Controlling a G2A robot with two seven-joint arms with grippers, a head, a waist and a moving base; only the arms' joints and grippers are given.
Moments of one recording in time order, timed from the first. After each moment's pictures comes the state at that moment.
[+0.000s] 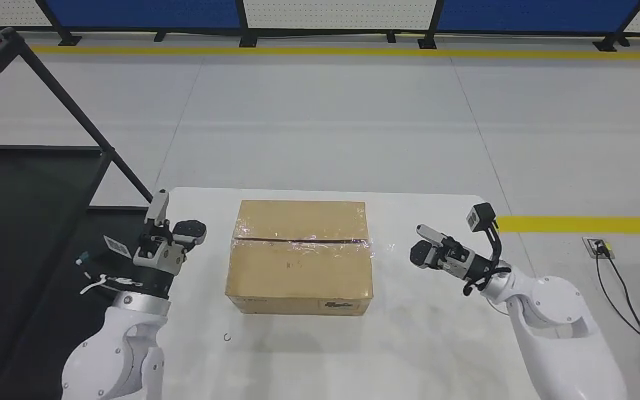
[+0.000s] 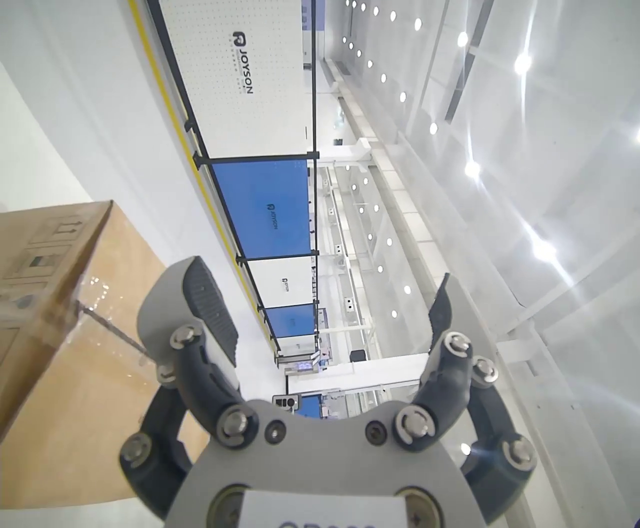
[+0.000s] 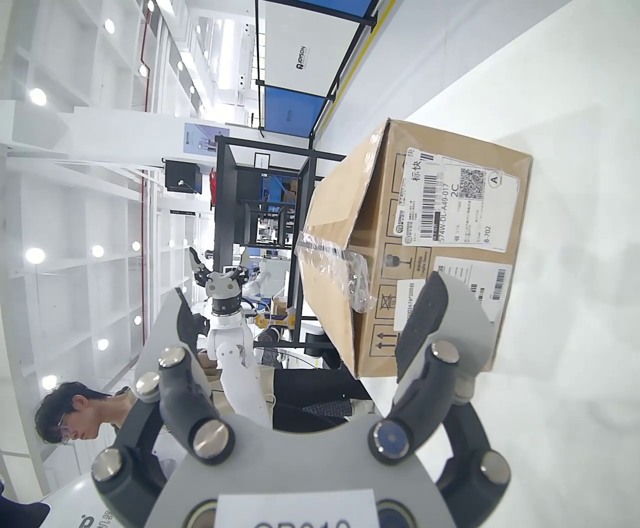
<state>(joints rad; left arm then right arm) 1.28 -1.37 -1.68 -2.02 -0.24 0.19 -0.17 -0.93 -1.16 1.48 -1.40 0.24 -0.10 0.95</state>
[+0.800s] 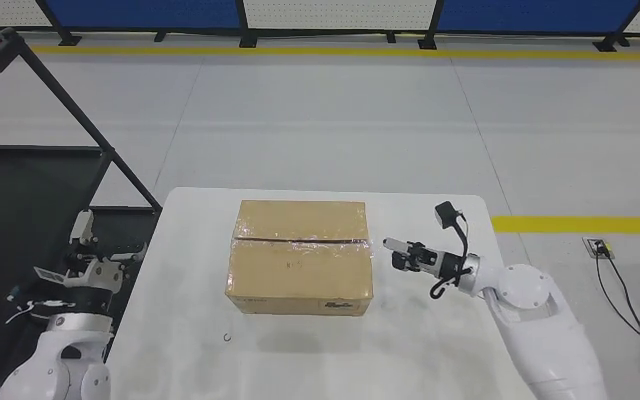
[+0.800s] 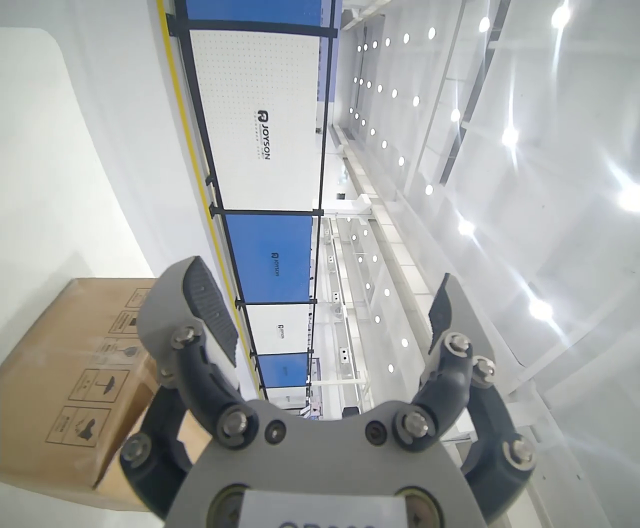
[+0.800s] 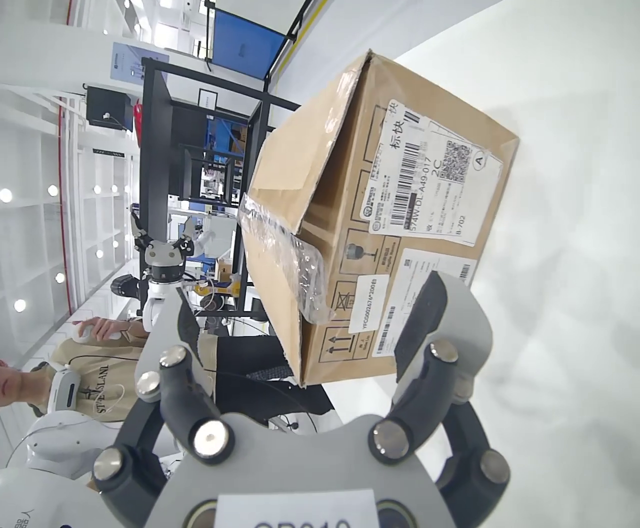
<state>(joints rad) 1.36 -1.35 -1.92 -2.00 -0.37 0.20 -0.17 -0.80 -1.17 1.31 -1.28 0.08 -0.20 0.98</state>
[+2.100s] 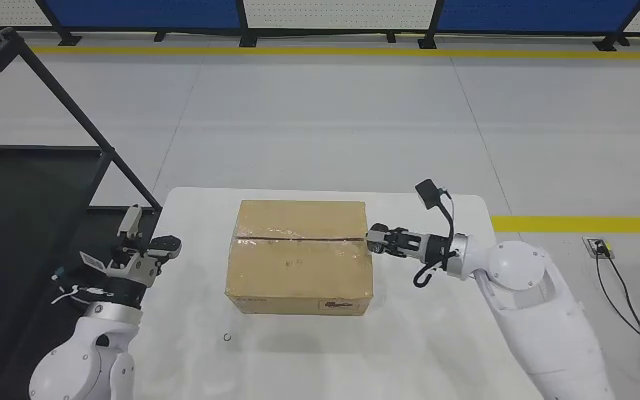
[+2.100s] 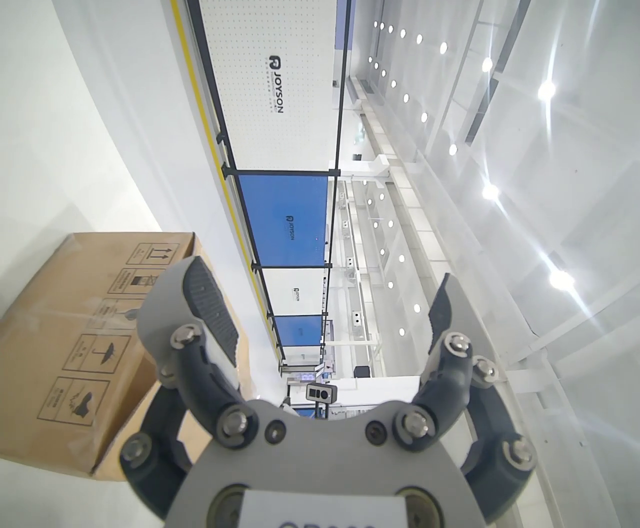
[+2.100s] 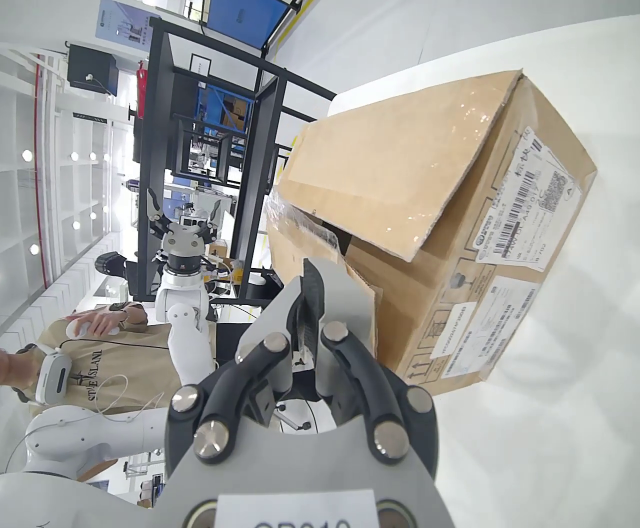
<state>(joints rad) 1.33 -1.32 -1.81 -1.96 -0.33 0.20 -0.23 -0.72 -1.16 1.23 -1.46 0.04 0.00 0.98</state>
